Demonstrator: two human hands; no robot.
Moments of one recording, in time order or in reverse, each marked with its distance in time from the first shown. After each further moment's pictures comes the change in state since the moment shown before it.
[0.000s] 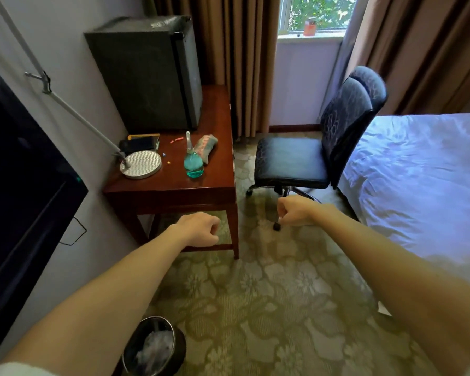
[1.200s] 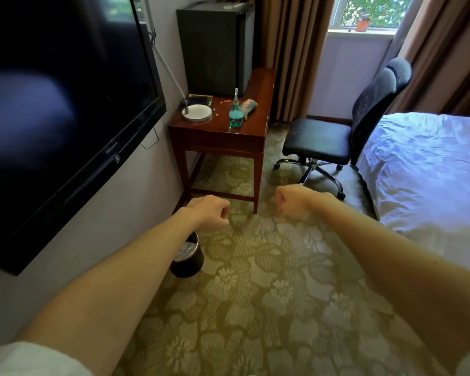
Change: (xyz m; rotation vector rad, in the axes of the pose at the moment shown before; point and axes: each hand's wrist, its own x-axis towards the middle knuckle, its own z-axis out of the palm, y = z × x) left_hand -0.323 0.168 0.166 -0.077 0.177 -0.150; right_hand -0.341 -0.095 0.132 -0.068 -0.044 -0.210
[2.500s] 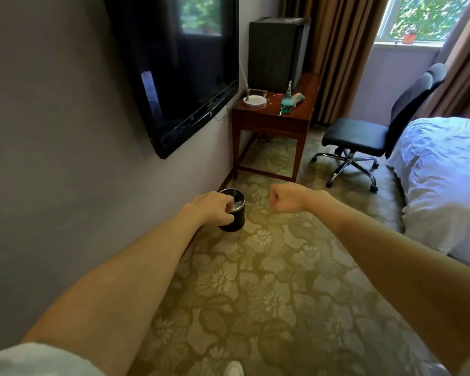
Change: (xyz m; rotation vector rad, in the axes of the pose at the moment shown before) left_hand -0.425 0.058 0.113 -0.101 0.073 -0.193; right_hand -0.286 -0.214 0.182 -0.070 0.010 -0.213
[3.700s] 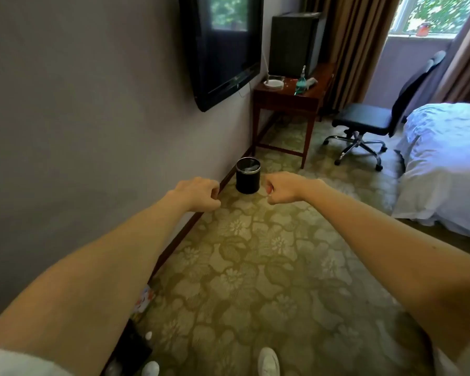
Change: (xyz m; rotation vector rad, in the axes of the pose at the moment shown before) left_hand -0.413 0.125 0.090 0.104 0.074 -0.165; right_hand -0.346 -0.140 0.142 -0.078 0.034 -0.142
